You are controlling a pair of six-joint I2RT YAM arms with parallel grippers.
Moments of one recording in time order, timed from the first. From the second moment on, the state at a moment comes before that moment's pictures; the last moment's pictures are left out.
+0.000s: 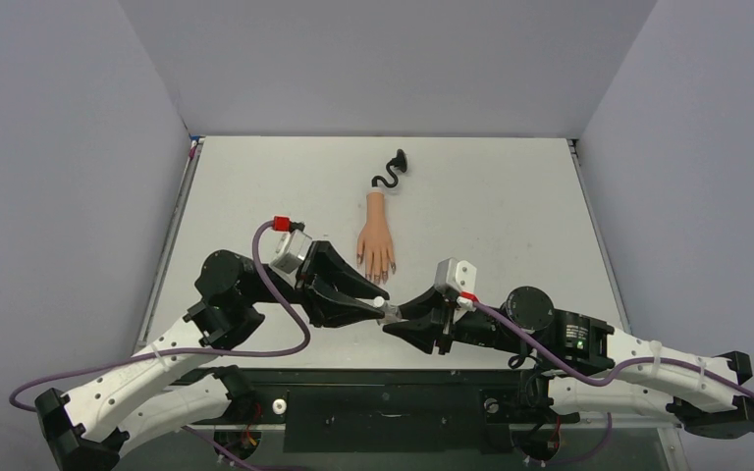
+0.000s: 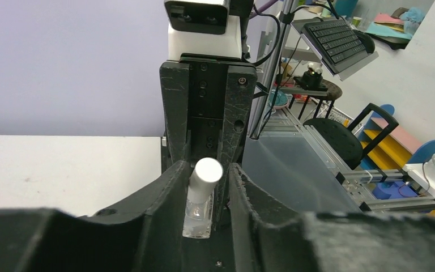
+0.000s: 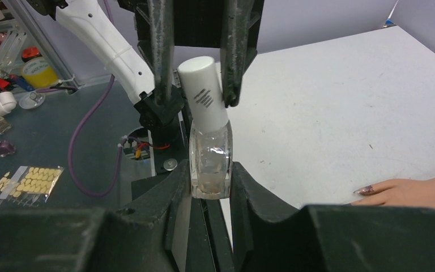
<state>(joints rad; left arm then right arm) -0.87 0.83 0.80 0.46 0.82 -0.51 1.32 0.73 0.88 -0.19 -0.03 0.08</state>
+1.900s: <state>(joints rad) -1.03 0.84 0.85 0.15 0.20 -0.32 1.32 0.77 0.90 -0.21 0.41 0.11</state>
